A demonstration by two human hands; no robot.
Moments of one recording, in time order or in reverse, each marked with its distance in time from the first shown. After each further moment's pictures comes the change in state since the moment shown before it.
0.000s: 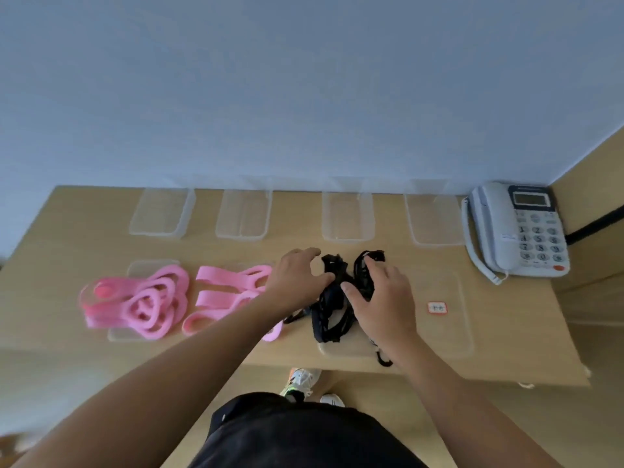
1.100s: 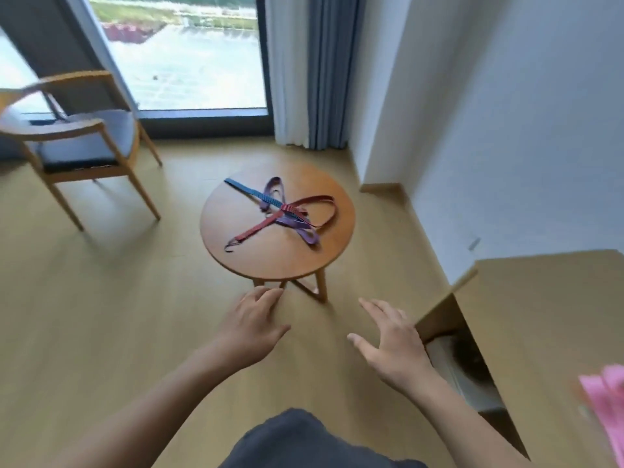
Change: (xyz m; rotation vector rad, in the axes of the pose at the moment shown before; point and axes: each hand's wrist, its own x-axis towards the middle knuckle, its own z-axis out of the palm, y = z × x) left_hand -0.596 -0.549 -0.059 -0.298 0.748 -0.965; right_hand -0.375 -0.452 0.366 -0.265 -0.986 -1.249
